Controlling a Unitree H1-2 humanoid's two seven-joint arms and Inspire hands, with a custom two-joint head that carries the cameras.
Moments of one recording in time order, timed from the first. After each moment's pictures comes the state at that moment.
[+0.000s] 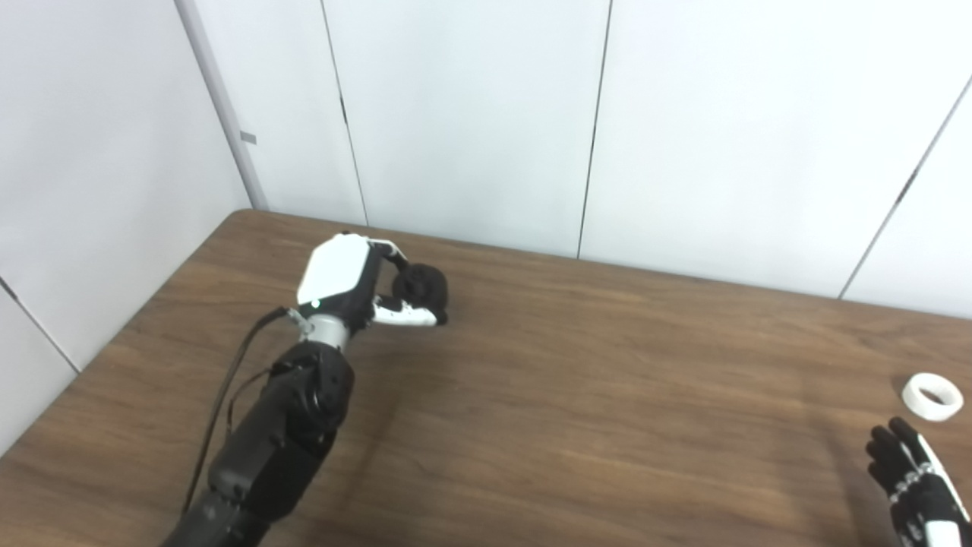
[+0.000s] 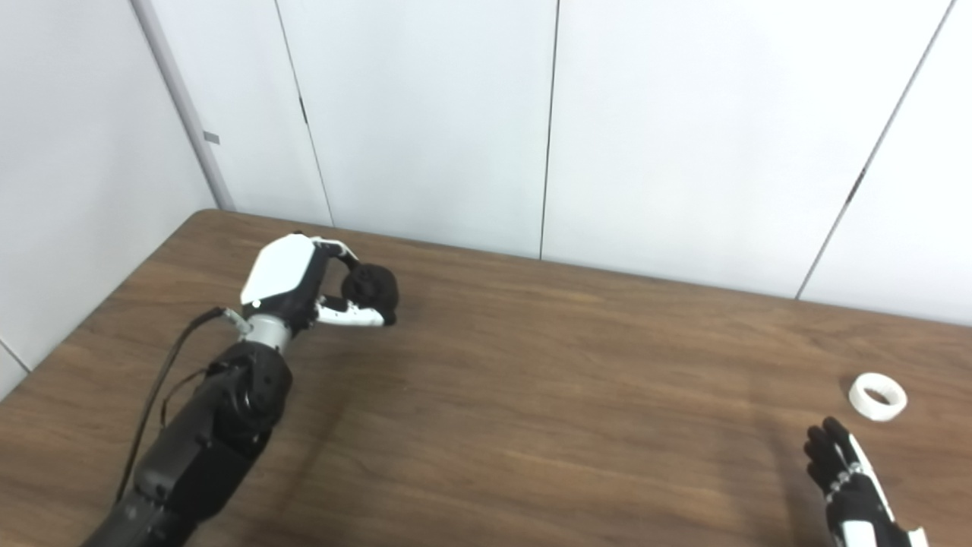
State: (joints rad) left arm -0.34 0.44 -0.16 0.00 0.70 0.39 0.03; right arm 0.17 -0.16 -0.12 -0.14 0.10 -0.17 0.11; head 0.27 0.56
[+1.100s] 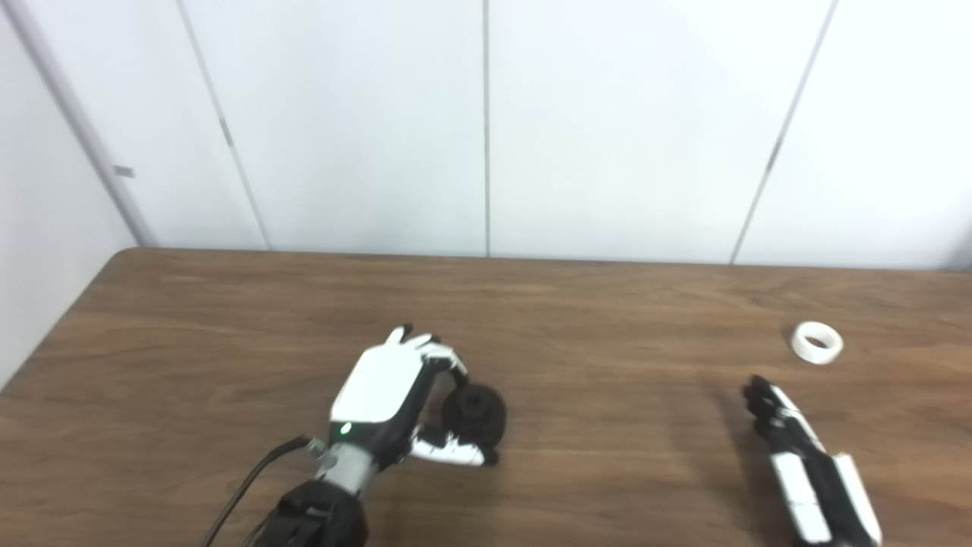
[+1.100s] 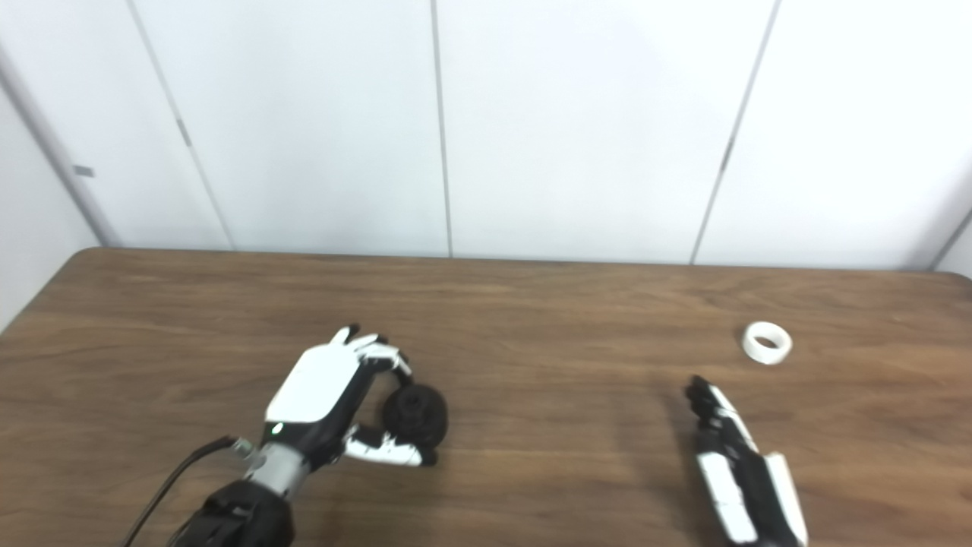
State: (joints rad) left arm -0.11 0.27 -0.36 -0.27 0.90 0.26 -0.13; right arm 0.18 -0.11 -0.03 -0.20 -0.07 -0.07 0.02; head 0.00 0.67
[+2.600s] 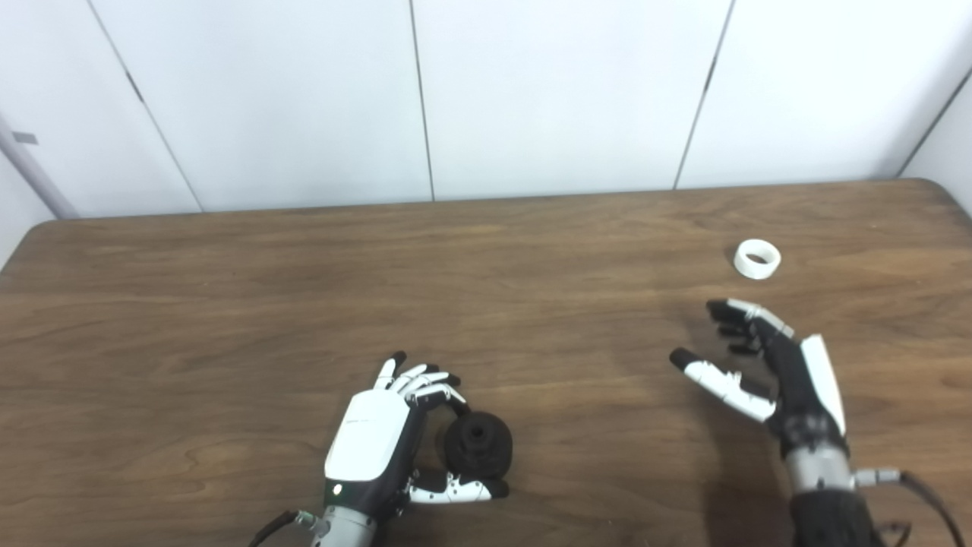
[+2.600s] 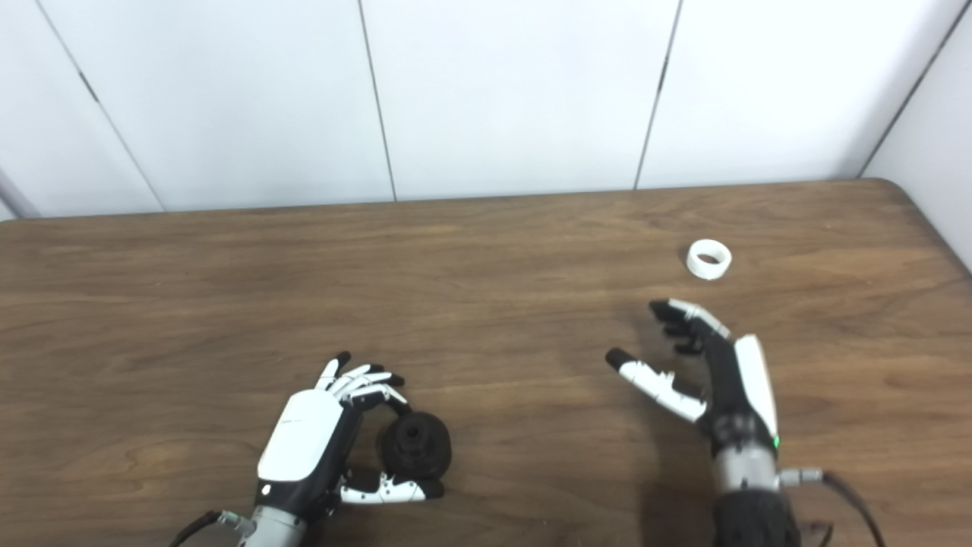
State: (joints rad) left arm 0.12 0.17 -0.38 -0.22 0.90 0.01 0.08; right arm 0.06 -0.13 -0.06 -0.38 -0.46 0.33 -0.09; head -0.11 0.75
